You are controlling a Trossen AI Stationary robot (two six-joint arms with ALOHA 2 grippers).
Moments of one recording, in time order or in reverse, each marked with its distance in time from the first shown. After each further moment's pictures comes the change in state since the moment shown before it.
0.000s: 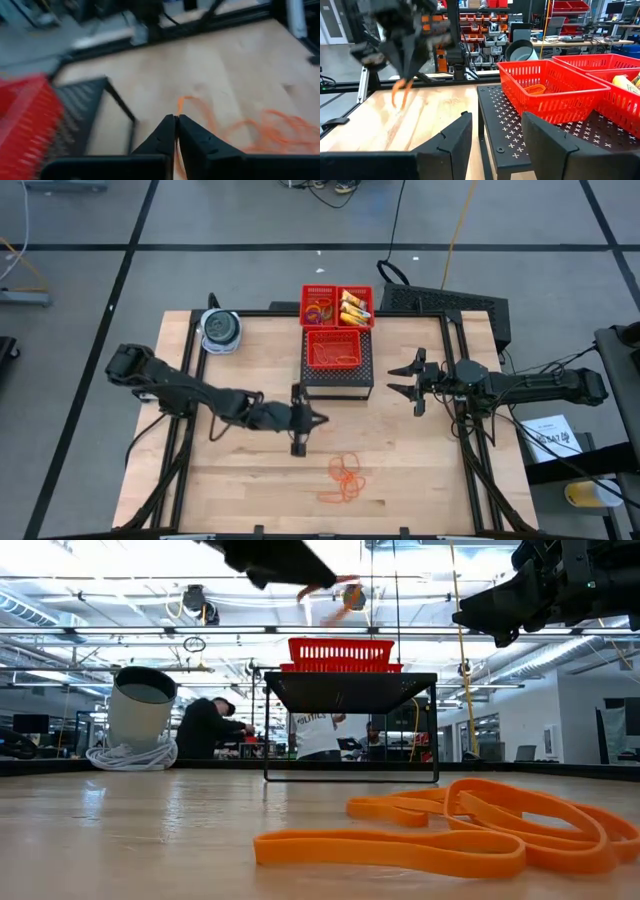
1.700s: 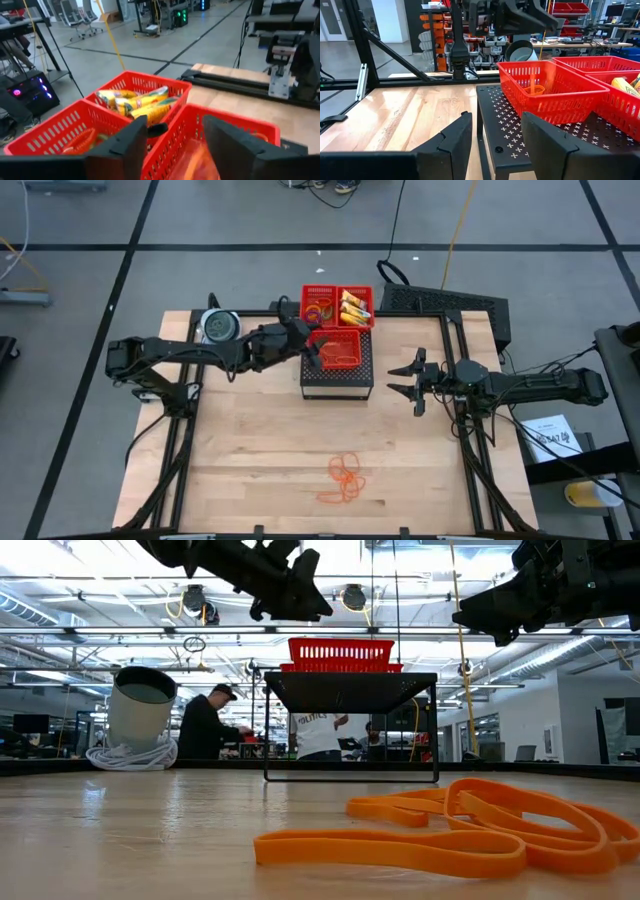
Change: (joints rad) left arm 0.480 -0.052 0.001 0.215 -0.014 -0.042; right arm 0.000 0.000 0.000 0.000 0.000 -0.019
